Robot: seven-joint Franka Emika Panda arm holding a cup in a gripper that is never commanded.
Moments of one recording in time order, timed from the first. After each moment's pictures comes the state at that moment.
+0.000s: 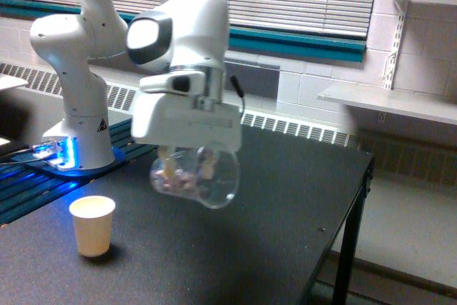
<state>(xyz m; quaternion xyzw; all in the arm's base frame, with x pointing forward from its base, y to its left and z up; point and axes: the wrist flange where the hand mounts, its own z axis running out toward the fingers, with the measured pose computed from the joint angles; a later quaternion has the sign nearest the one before) 0.484 -0.278 0.310 0.83 -0.51 0.17 0.11</state>
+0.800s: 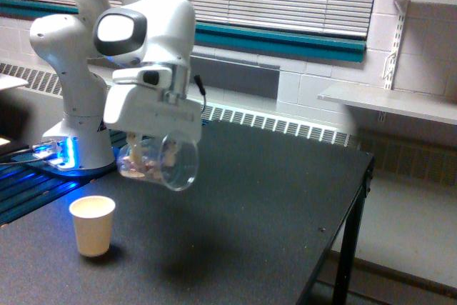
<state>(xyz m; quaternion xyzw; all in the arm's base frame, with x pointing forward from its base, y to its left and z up) 0.394 -0.234 0.292 0.86 -0.47 0.16 0.14</state>
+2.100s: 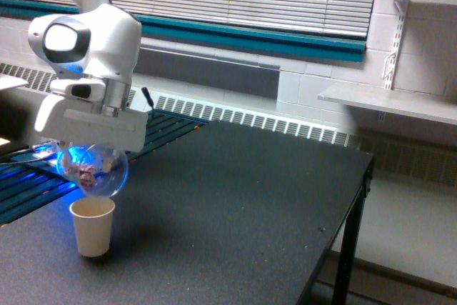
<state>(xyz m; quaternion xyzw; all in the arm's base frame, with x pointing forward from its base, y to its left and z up) 0.279 -0.256 0.256 0.82 -0.53 0.11 0.16</state>
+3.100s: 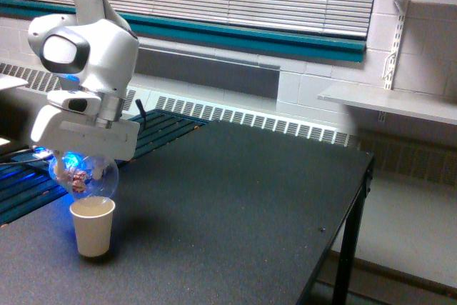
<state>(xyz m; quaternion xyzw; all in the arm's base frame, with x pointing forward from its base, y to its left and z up) 0.255 -0.242 0.227 0.83 -0.52 0.07 0.18</state>
